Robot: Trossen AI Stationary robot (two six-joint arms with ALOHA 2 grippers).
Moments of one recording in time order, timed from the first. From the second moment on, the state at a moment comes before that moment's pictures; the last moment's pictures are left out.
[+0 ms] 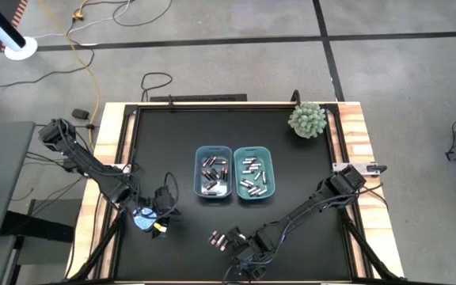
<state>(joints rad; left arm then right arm) -0.70 1.14 0.67 -0.33 -0.38 -0.77 0.57 2.23 1.66 -0.51 0.02 -0.03</state>
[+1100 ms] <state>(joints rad) -0.62 1.14 0.67 -0.32 -0.42 -0.84 0.56 1.96 1.66 -0.81 0.35 0.41</state>
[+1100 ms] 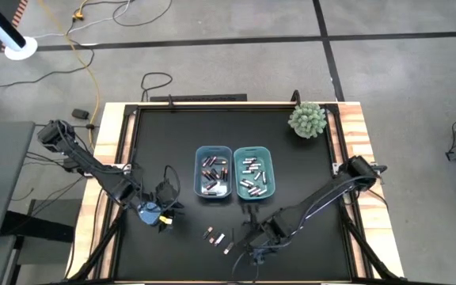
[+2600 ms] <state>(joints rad) -0.60 1.66 1.12 -0.59 -0.44 -1.22 0.02 1.41 0.96 -0.46 0.04 0.56</state>
